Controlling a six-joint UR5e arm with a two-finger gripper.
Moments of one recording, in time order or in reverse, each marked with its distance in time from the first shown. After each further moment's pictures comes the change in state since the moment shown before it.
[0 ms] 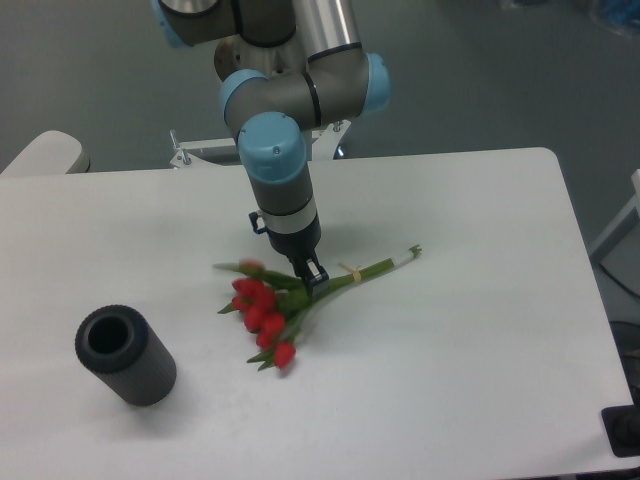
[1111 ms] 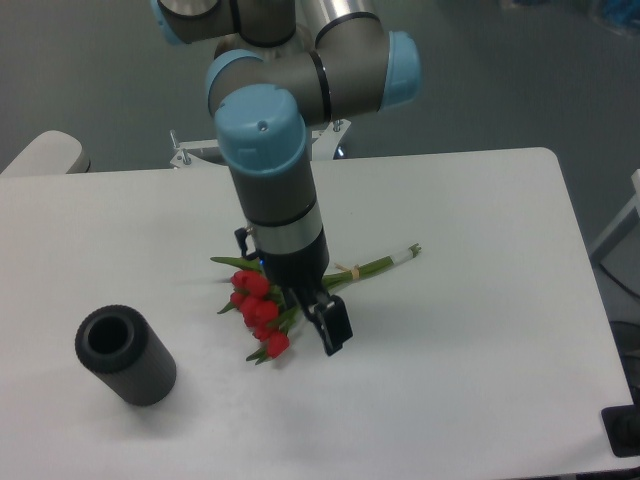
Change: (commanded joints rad) arm -0.063 -0.161 0.646 -0.399 -0.015 -0.228
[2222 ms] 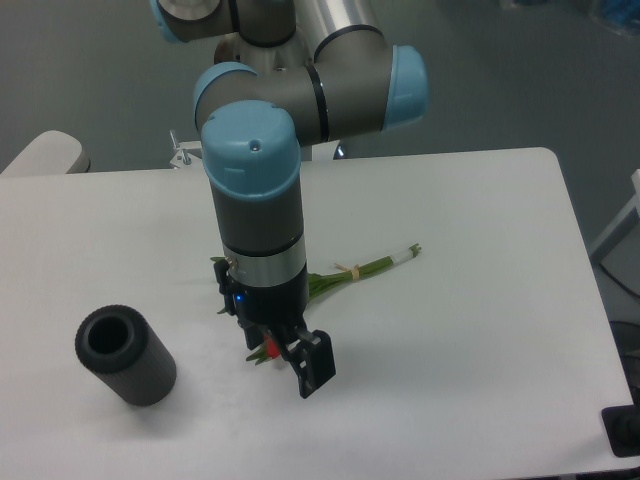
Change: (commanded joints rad) arm 0.002 -0.026 0.055 0.009 -0.106 -0.098
